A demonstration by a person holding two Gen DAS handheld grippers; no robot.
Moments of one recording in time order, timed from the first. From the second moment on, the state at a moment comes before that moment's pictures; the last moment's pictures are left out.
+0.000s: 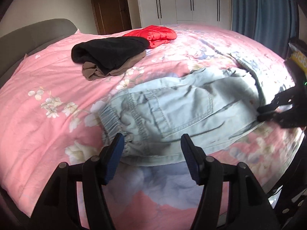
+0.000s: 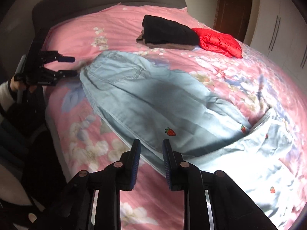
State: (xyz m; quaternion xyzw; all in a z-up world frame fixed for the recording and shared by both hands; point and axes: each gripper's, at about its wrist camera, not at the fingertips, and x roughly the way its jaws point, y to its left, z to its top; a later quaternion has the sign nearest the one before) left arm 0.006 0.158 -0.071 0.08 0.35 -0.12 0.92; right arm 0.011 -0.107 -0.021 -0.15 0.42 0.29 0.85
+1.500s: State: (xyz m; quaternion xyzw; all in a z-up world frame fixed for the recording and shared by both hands) left arm 0.055 -0.106 -0.101 0.15 0.39 -0.31 0.85; right arm 0.181 -0.295 -0.024 0.13 0.47 -0.03 0.88
